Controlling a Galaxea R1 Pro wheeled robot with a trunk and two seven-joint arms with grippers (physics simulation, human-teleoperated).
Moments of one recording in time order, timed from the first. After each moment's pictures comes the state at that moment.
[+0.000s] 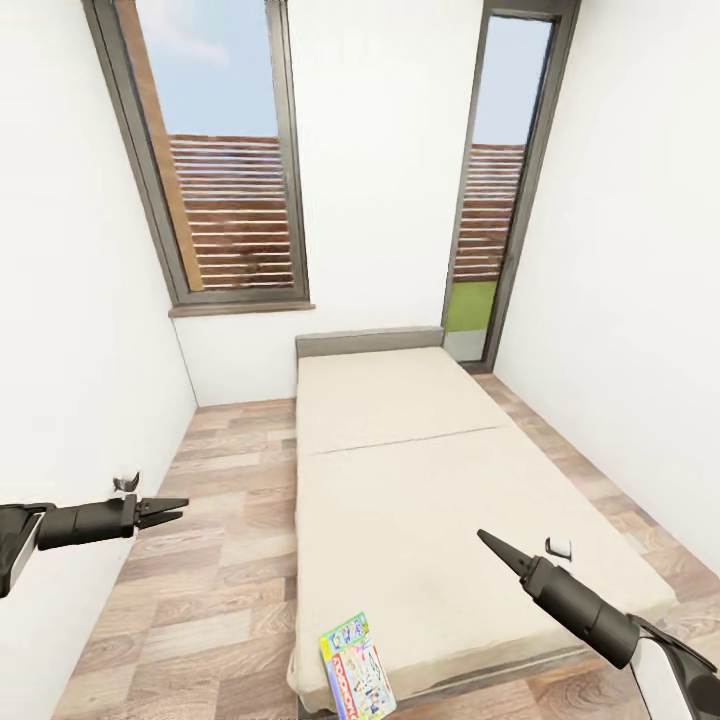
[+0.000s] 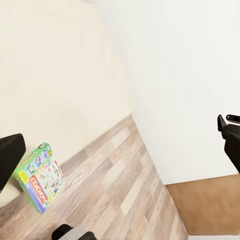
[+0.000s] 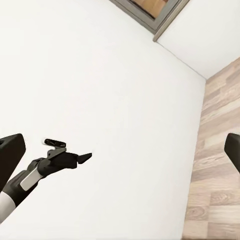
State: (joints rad) left arm -0.77 0.48 0.27 -0.58 -0.13 0.77 -1.56; right arm -0.11 -0.08 -0.33 -1.48 -0.63 0.75 0.95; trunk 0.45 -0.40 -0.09
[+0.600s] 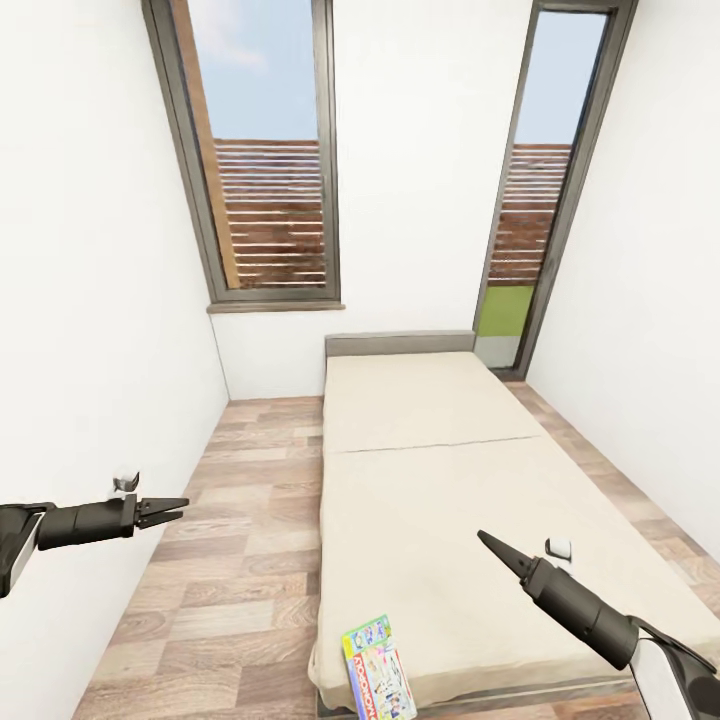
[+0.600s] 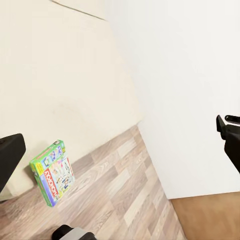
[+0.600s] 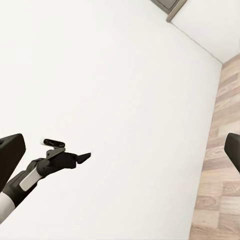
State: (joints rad) left arm -0.77 0.48 0.27 -0.58 -0.13 0.77 -1.56; right arm -0.11 -0.08 -0.33 -1.47 -0.63 0.75 0.95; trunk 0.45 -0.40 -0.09
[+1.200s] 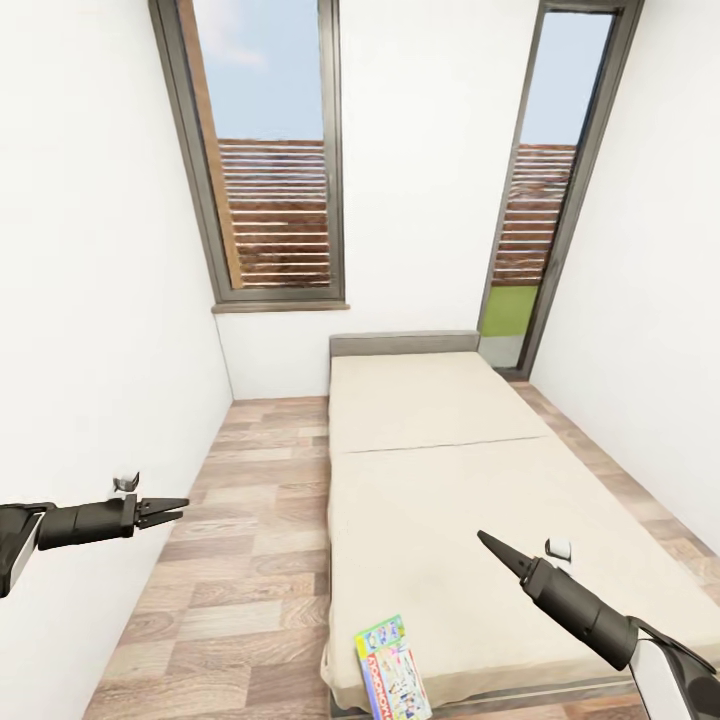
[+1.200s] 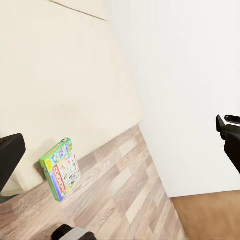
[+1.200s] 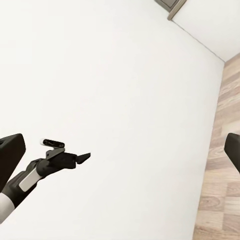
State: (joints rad) left arm -0.77 0.48 0.27 -0.58 -0.13 0.77 -1.56; right arm -0.11 -0.08 -0.33 -1.47 -0.63 0.75 0.95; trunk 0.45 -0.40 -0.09
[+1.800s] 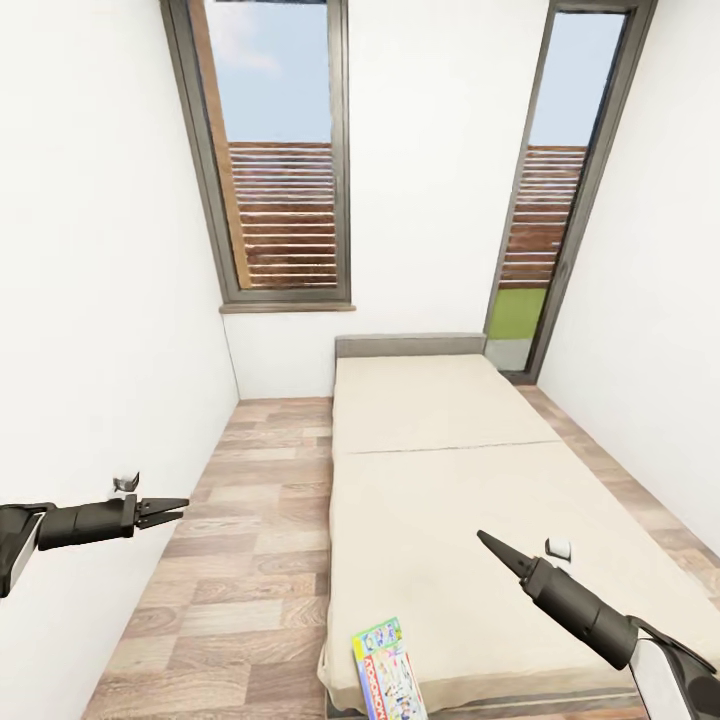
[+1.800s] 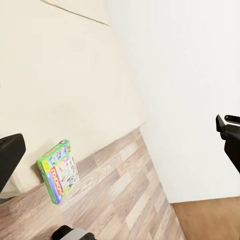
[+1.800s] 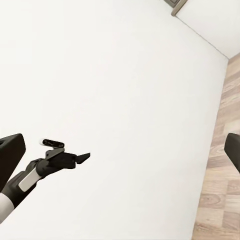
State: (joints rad) left arm -0.77 0.48 0.27 -0.58 -0.13 0.77 -1.56; right arm -0.11 -0.08 -0.33 -1.47 -0.63 0.75 0.95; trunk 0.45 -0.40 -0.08
